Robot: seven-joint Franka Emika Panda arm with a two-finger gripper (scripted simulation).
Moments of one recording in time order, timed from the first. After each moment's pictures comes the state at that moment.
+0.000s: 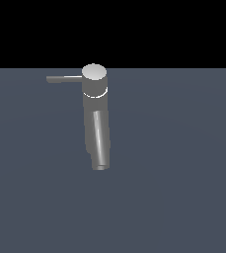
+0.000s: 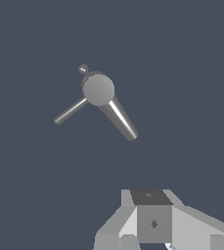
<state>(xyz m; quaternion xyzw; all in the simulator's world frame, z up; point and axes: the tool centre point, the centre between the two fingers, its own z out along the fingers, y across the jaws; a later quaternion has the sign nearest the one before) -0.233 0.036 0.417 -0.97 0.23 -0.07 0.07</state>
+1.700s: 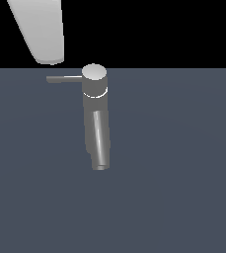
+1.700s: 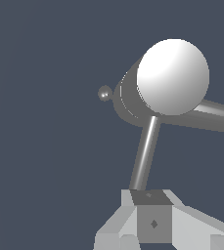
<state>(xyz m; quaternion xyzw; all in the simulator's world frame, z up) -0.115 0.121 0.312 -0.80 0.54 -0.16 0.19</state>
